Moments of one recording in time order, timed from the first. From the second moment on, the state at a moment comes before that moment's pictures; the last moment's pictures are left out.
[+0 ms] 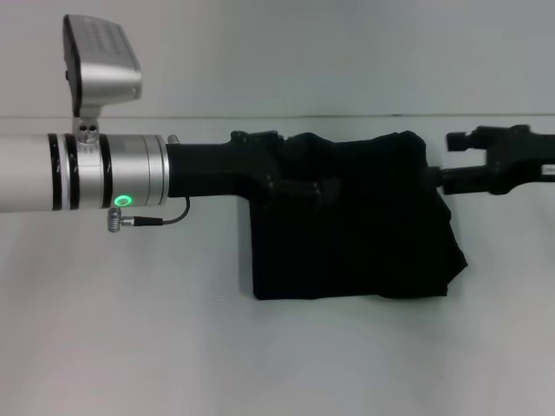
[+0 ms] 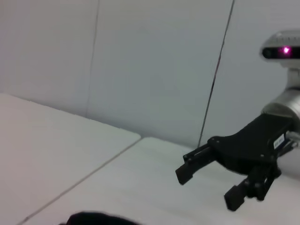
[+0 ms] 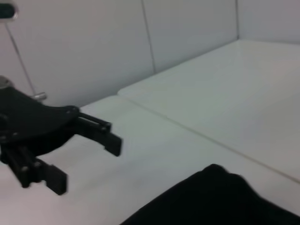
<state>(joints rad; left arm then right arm) -0.74 -2.13 0.81 0.70 1.94 1.38 -1.51 0.68 1.95 -0.70 -0.71 -2.07 -1.44 1.62</state>
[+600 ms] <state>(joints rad) -0.73 -2.10 0.83 0.67 2.02 1.20 -1.56 0.72 2.02 -0.73 -0.71 -2.09 -1.33 1.63</state>
